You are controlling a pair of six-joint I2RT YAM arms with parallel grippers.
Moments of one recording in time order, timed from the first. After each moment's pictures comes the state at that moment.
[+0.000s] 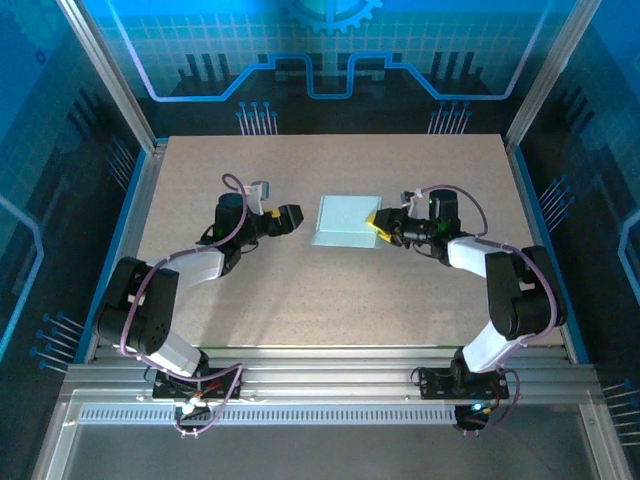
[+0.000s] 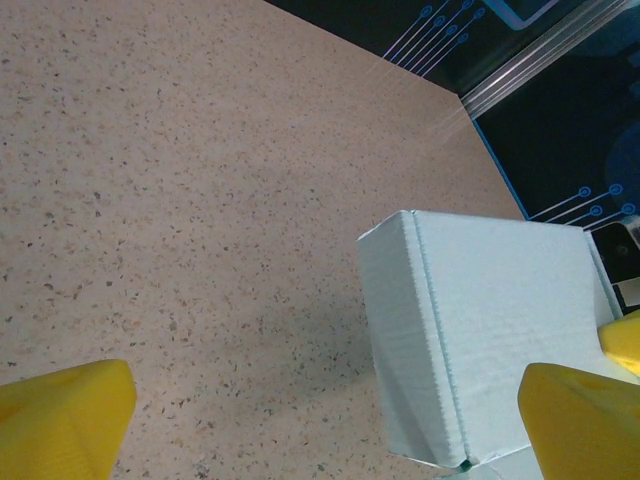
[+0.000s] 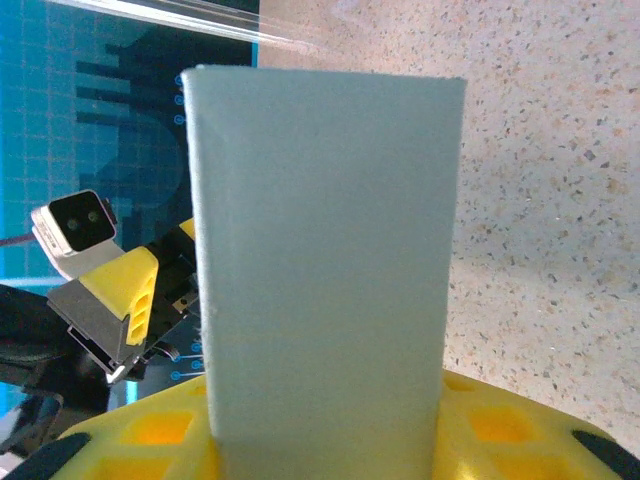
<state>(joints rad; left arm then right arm) -0.24 1.55 0.70 0.46 0.42 -0.56 0.13 1.63 0.75 0.31 -0.89 0.90</state>
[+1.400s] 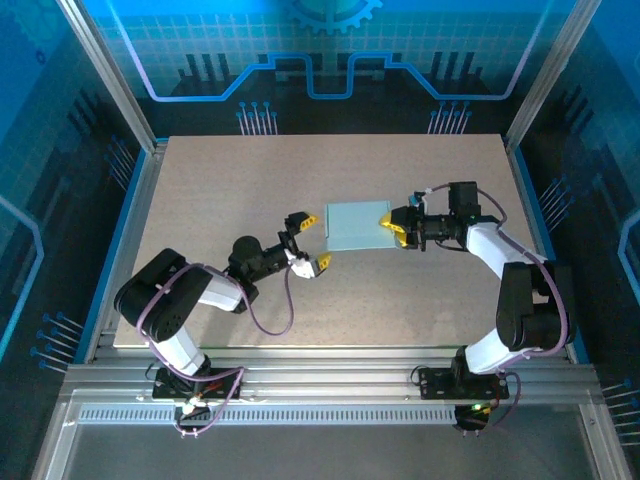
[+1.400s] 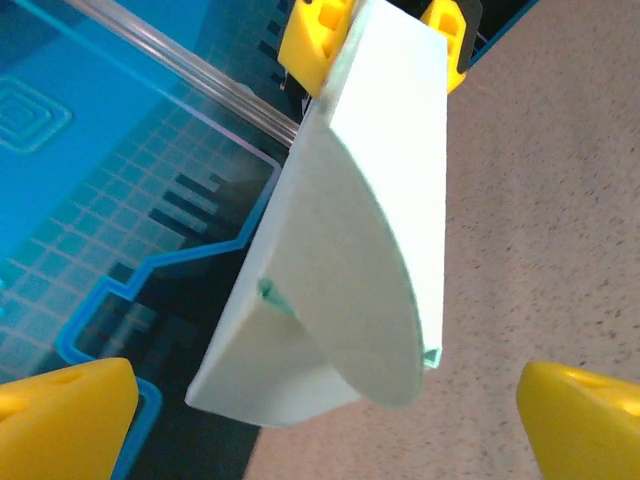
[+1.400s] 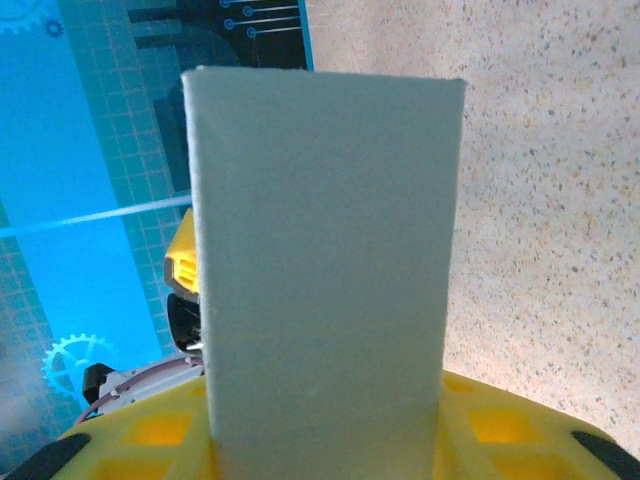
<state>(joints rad) -0.50 1.68 0.43 1.28 0.50 1.01 0.02 1.54 0.91 -0.29 -1.23 0.76</state>
